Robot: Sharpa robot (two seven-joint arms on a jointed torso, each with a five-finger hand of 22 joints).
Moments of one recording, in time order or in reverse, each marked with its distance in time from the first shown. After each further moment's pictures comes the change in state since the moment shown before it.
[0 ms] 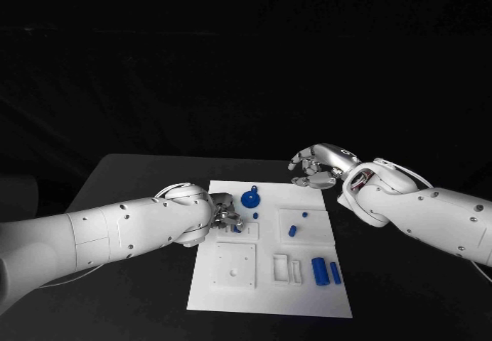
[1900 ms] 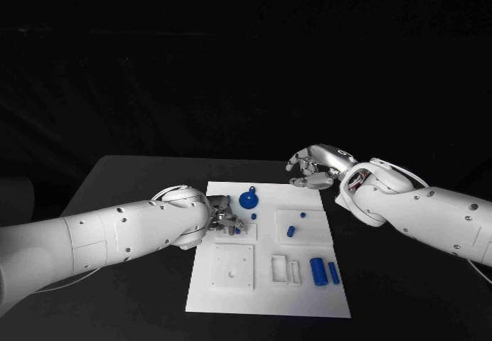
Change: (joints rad) left arm -0.007 0.000 -0.002 -0.011 -0.004 0.003 0.005; left_hand -0.108 -0.143 -0.155 0.110 -0.179 0.085 -0.058 0.017 -0.004 0.007 -0.007 0.000 -0.014 0.056 -0.058 0.000 0.001 0.000 -0.008 0.000 -0.004 0.008; right arm 0.000 0.001 0.000 -0.003 -0.001 0.007 -0.002; right_hand 0.000 0.000 -0.003 0.003 0.008 0.000 0.000 0.000 0.000 0.000 0.000 0.000 0.000 0.000 0.000 0.000 0.000 0.000 0.000 0.004 0.000 0.000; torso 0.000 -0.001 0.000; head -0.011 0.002
